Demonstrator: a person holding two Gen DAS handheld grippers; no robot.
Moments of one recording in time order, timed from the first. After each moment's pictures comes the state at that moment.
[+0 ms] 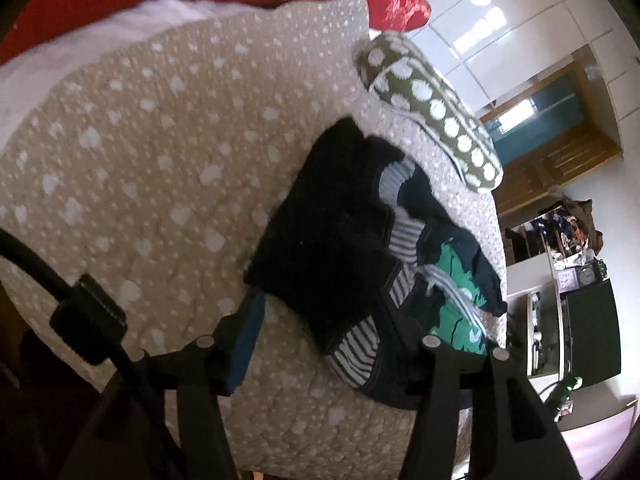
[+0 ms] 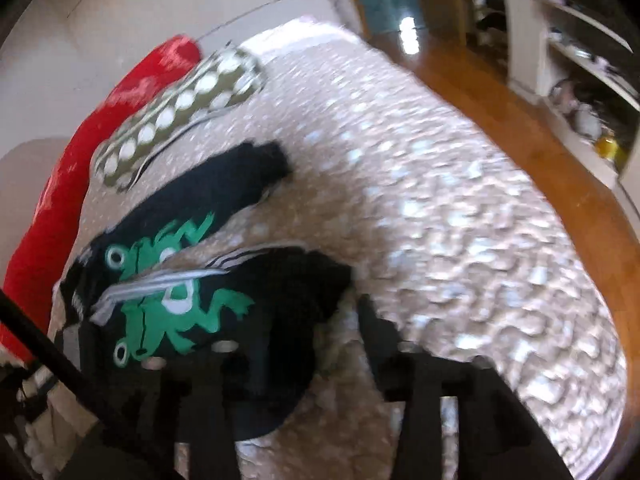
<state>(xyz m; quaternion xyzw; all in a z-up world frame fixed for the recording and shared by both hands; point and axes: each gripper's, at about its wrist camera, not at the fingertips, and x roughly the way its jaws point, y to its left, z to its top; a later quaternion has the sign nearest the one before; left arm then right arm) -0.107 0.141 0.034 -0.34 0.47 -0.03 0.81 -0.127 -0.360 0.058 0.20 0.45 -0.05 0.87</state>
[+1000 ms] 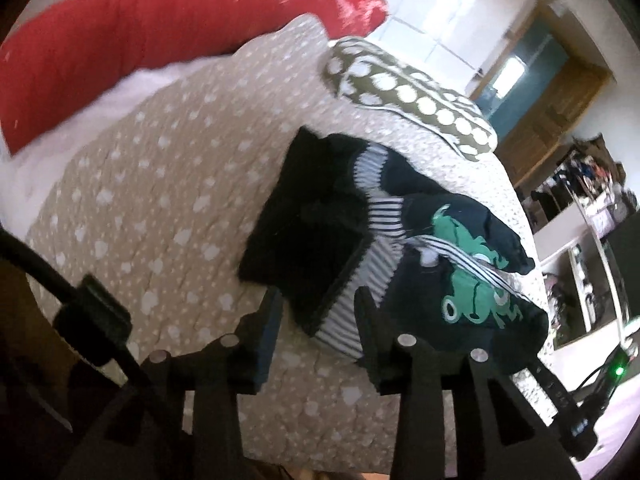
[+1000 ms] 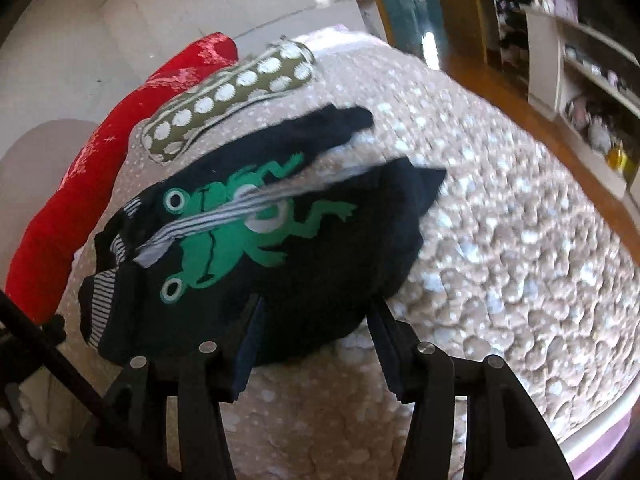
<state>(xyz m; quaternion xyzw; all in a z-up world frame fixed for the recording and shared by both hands) -0.136 0.097 0.075 -0.19 0.45 -0.01 0.87 -0.174 -0.276 0.061 0.17 0.43 0.00 0.89</state>
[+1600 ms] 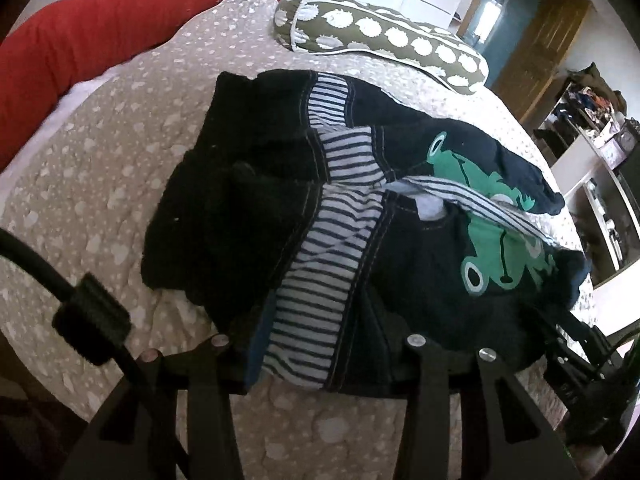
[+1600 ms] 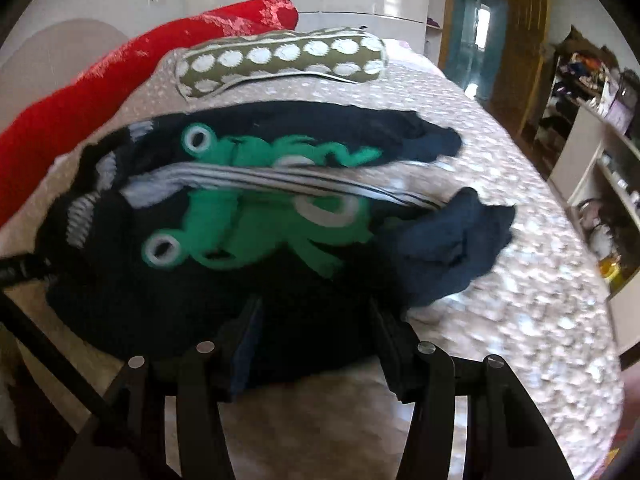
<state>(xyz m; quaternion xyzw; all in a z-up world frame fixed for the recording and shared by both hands) -0.099 0.043 0.023 -0.10 0.49 -0.04 0.86 -0.140 -0.225 0.034 -0.02 0.44 0.02 0.90</state>
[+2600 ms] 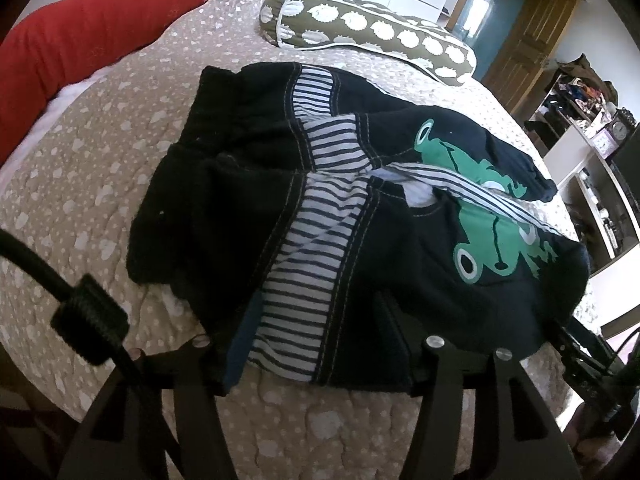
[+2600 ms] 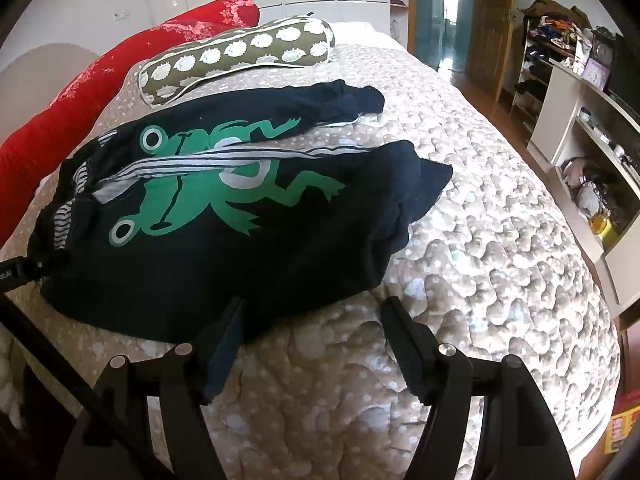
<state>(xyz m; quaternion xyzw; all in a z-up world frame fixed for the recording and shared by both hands) -0.102 0.038 0.021 -0.10 0.50 -0.06 0.86 -0.169 -0.270 0.035 0.04 0.46 -0.01 0.89</state>
